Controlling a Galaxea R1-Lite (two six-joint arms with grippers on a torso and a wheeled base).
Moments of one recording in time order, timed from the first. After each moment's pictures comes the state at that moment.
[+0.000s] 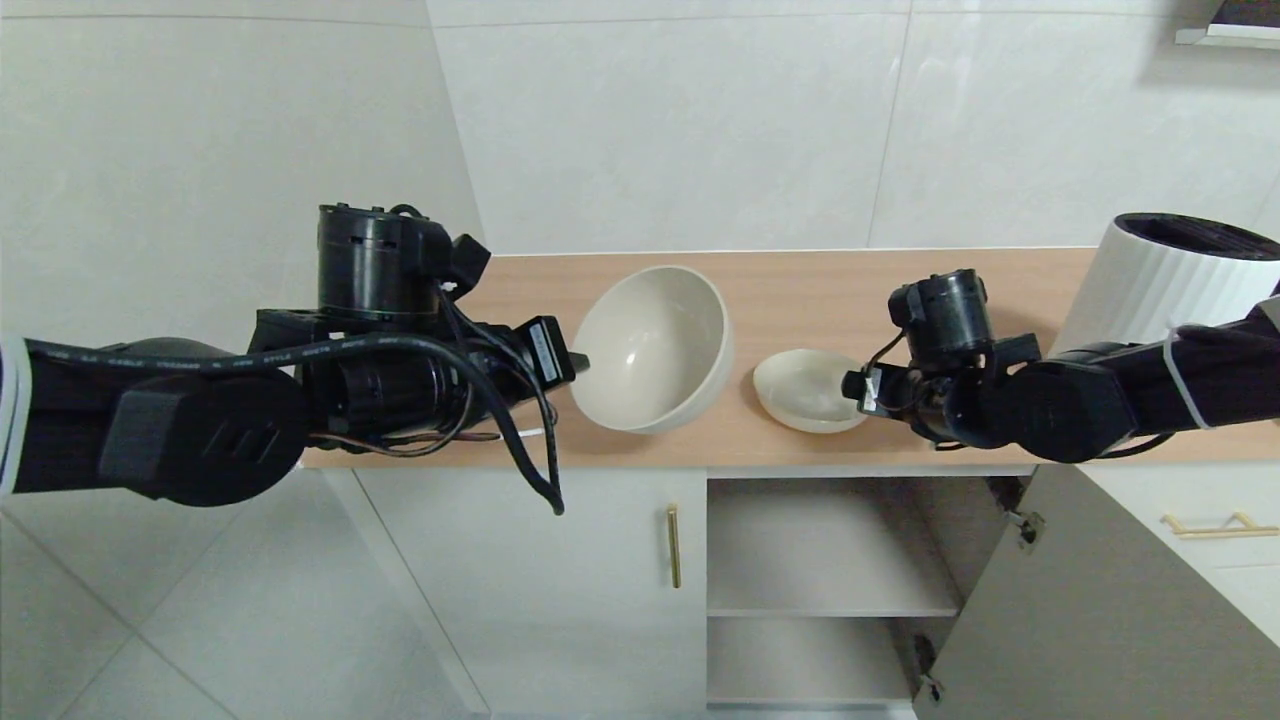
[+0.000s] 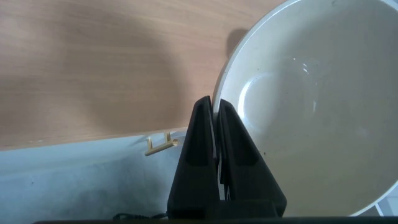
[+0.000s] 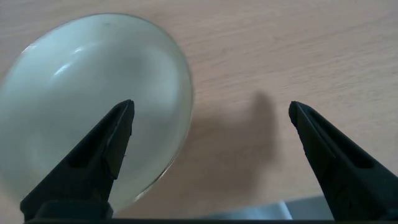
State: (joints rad) left arm -0.43 1.77 -1.13 -0.27 -0.10 -0.58; right arm 0.44 2.01 -1.30 -0.17 -0.50 0.42
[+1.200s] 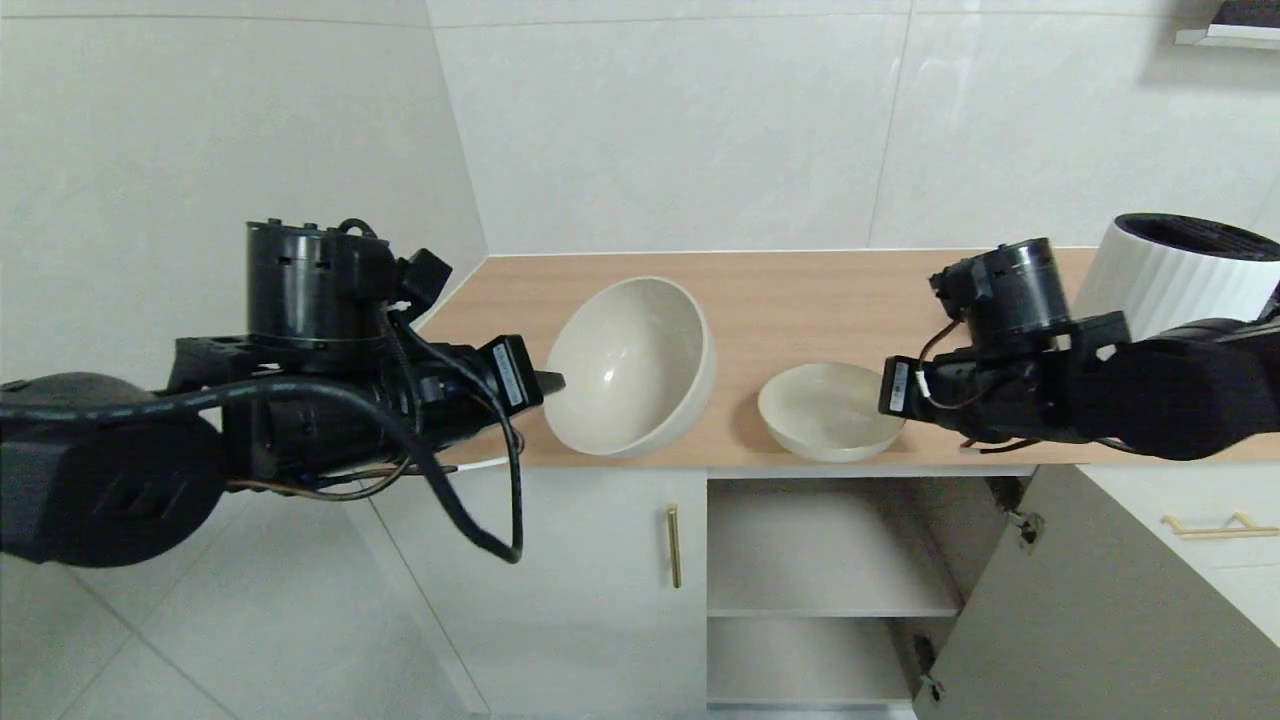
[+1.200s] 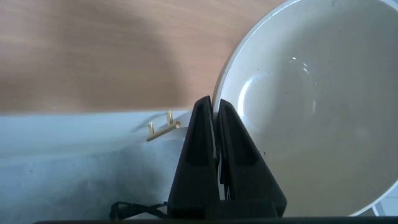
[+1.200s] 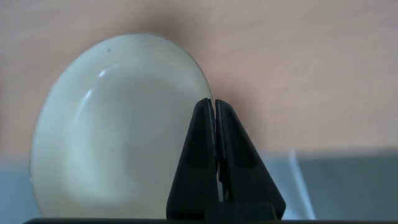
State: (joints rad) left arm -0.43 1.65 -0.98 -0.29 -0.11 -0.60; right arm 0.44 1.82 -1.20 -0.06 -0.25 0.43
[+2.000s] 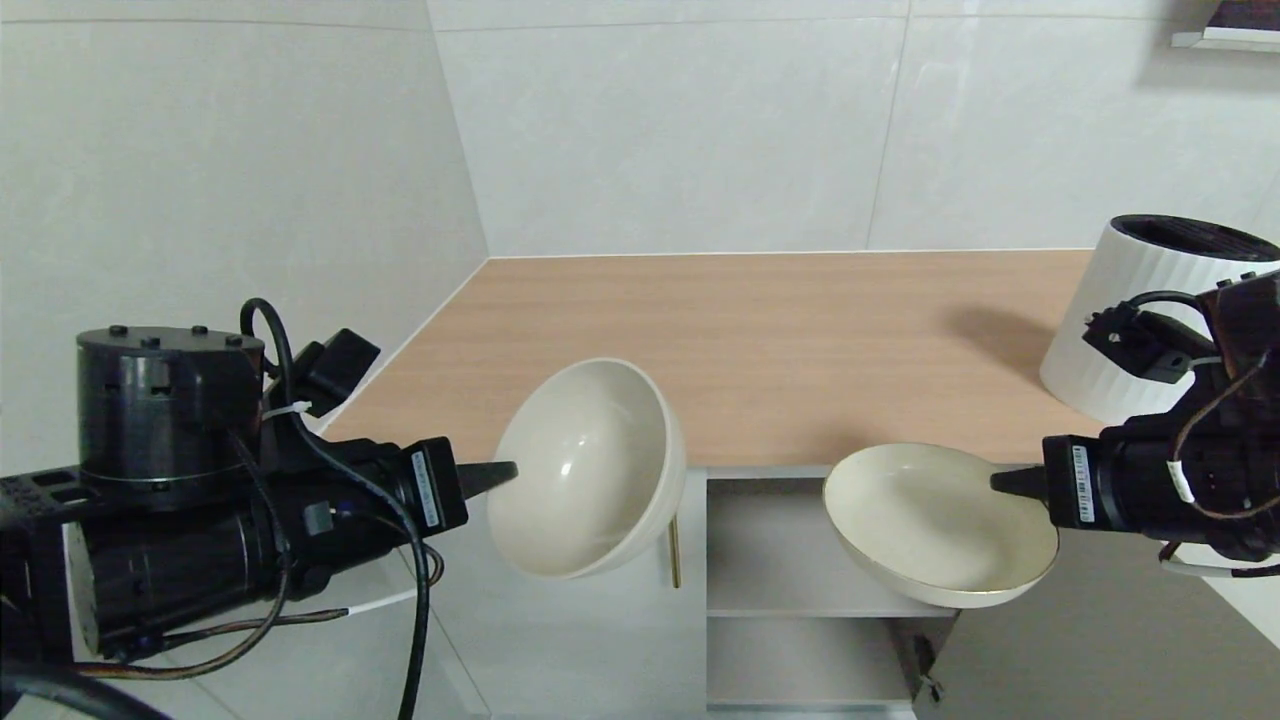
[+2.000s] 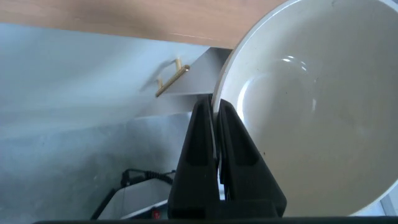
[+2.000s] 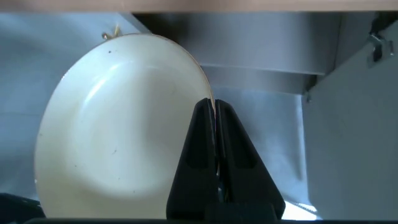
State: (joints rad) left arm -0.43 1.44 -0.67 -0.35 -0.15 -0.57; right arm 0.44 1.39 -0.92 0.17 -0.05 0.36
